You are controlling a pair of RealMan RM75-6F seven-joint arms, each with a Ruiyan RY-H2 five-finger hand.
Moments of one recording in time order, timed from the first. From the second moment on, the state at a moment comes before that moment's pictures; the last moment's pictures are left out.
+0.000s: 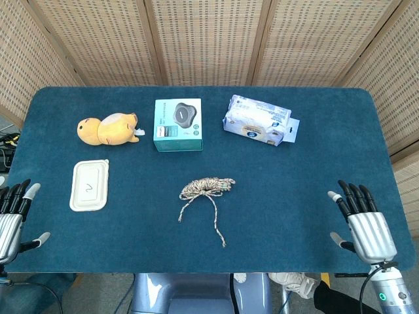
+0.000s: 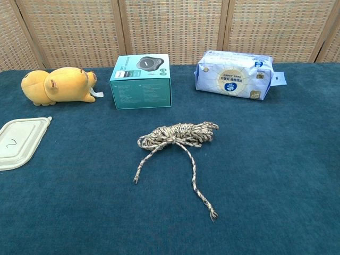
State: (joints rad) left arm -0.06 -1.06 -0.03 -1.81 1.50 1.50 0.23; right arm 0.14 -1.05 0.06 -1.82 -1.62 1.42 -0.27
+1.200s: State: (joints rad) left arm -0.13 -1.13 -0.05 -1.76 1.38 1.40 0.32; right arm 0.73 -1.42 0.09 -1.69 -1.59 0.66 -0.48
